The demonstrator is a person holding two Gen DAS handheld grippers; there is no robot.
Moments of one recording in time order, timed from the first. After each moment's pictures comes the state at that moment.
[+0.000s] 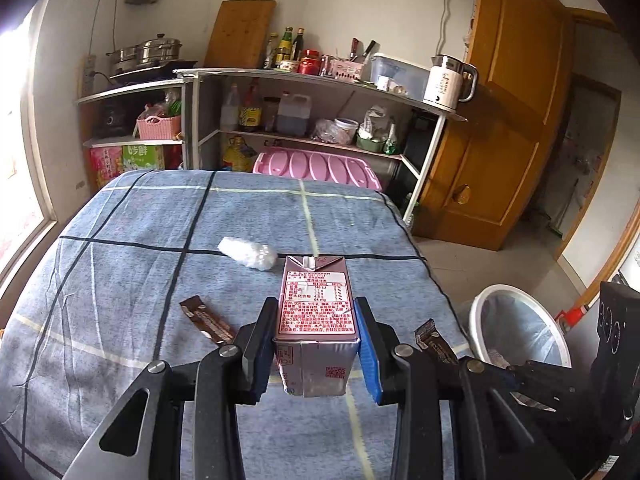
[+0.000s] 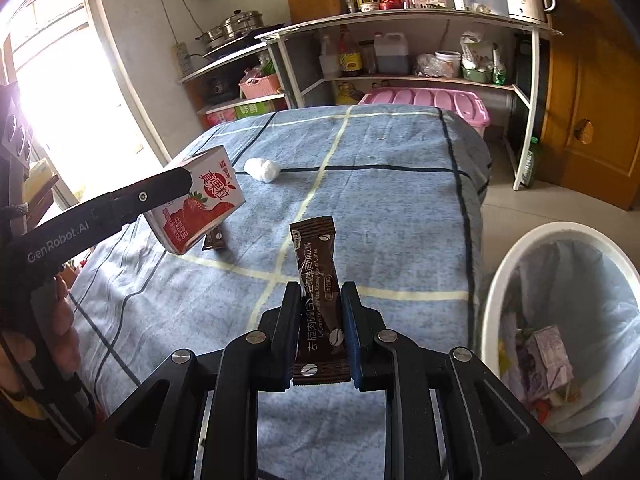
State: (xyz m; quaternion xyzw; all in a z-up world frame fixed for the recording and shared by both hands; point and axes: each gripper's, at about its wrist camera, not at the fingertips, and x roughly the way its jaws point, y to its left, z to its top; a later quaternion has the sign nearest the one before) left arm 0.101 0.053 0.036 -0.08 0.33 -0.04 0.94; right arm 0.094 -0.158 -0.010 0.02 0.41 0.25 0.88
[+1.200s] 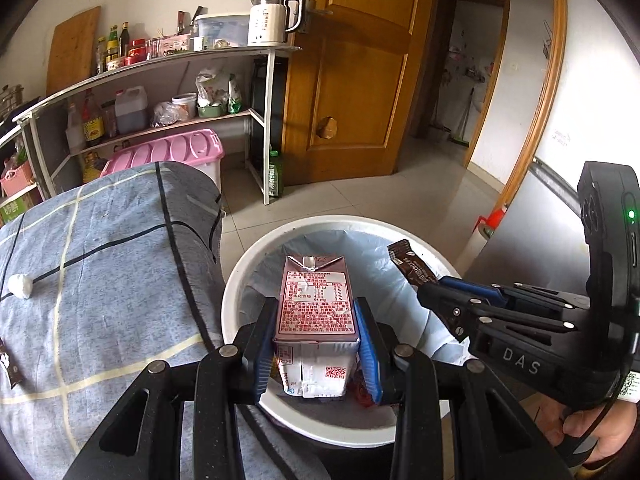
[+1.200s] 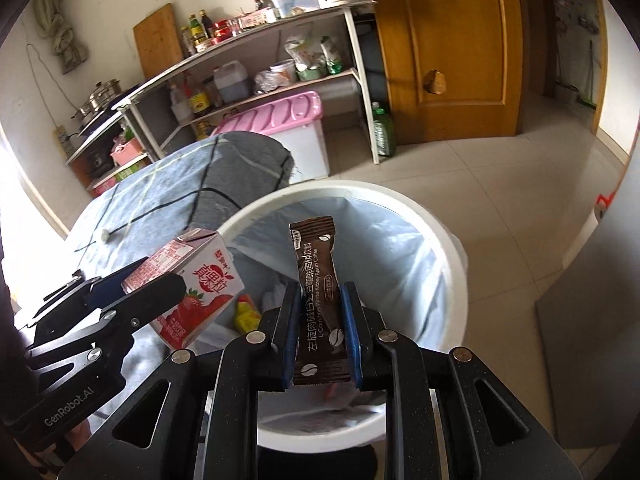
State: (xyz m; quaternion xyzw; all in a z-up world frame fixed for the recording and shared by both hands) left arm 0.109 -0.194 -0.001 0.03 0.37 -0.24 0.90; right arm 0.083 -0.375 -0.015 0.11 0.41 0.04 0.90
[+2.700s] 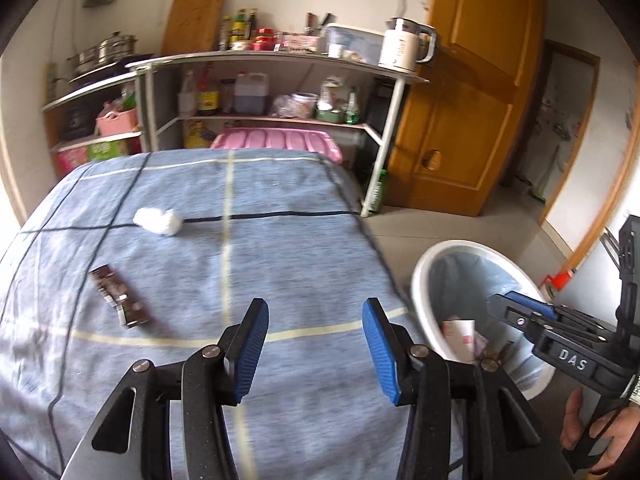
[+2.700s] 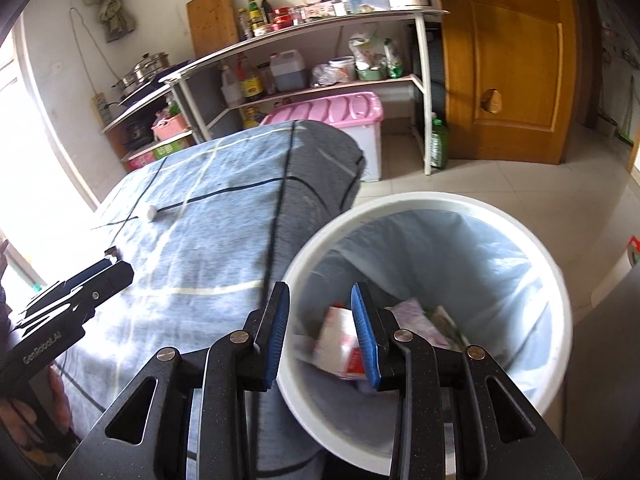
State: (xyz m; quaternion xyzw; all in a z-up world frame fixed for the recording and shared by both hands) left arm 0.098 -0.031 0.008 -0.06 0.36 -0.07 0.93; right arm 0.101 -0.278 -0.006 0.07 0.40 0.12 0.91
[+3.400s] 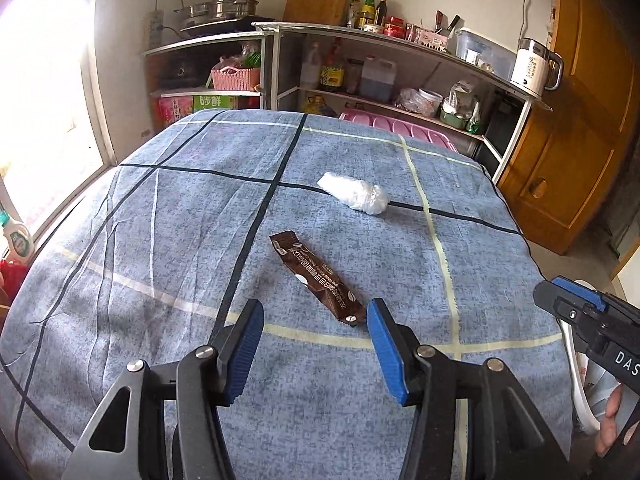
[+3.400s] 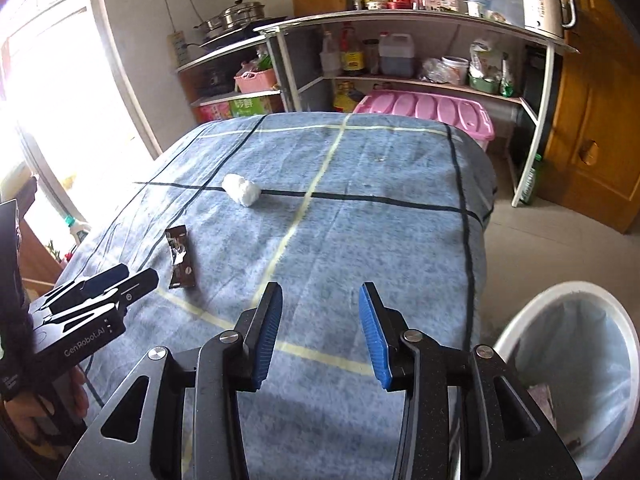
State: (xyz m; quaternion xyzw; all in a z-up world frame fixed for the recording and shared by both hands) left arm 0.110 0.102 -0.026 -0.11 0.40 0.10 0.91; right arm 0.158 -0.127 -0.008 -0.02 0.41 0.25 0.88
